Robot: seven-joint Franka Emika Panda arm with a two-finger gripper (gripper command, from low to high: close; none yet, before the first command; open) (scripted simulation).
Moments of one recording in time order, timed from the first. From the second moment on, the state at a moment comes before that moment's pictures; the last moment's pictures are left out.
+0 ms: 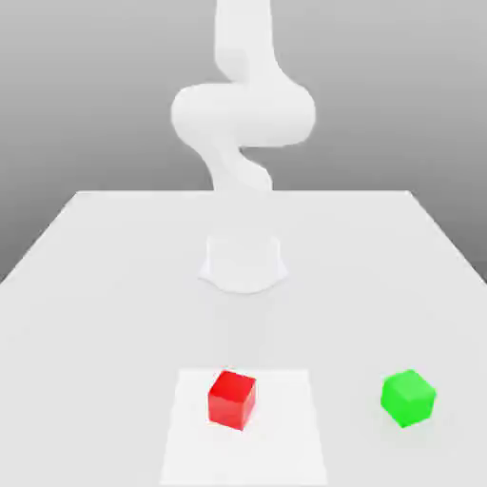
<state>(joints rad) 0.00 -0.72 -0.01 -2.35 0.02 2.35 0.82</state>
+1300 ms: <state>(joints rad) -0.04 0.05 0.00 -2.76 0.00 2.81 1.13</state>
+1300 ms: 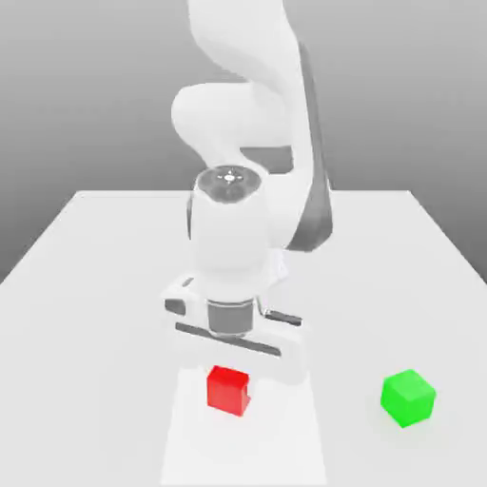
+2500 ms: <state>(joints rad) 0.38 0.20 0.16 -2.60 -0.09 2.80 2.46</state>
